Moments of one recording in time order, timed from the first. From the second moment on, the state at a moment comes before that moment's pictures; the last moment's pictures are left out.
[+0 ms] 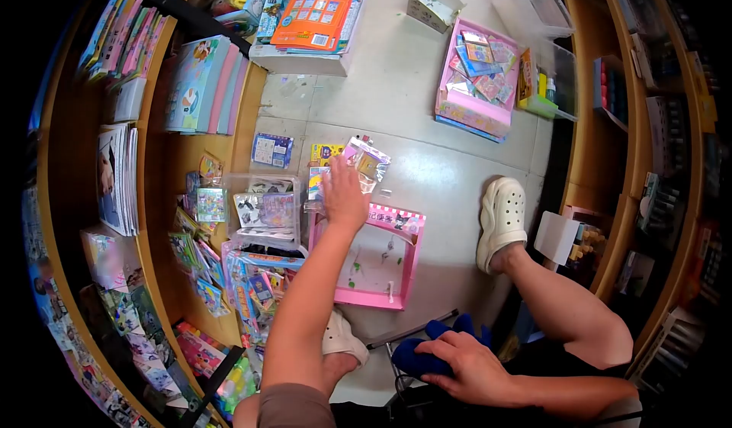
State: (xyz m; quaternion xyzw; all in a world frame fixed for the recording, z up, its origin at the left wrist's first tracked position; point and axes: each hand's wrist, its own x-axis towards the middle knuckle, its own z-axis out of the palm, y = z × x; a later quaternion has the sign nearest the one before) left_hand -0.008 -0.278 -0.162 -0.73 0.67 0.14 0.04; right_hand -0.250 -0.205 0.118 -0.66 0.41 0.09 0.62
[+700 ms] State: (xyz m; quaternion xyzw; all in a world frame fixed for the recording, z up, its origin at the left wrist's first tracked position) left_hand -0.088 -0.239 -0.155 -0.78 0.36 0.36 -0.35; right_hand -0.259 -0.212 0.101 -0.63 0.50 0.01 0.59
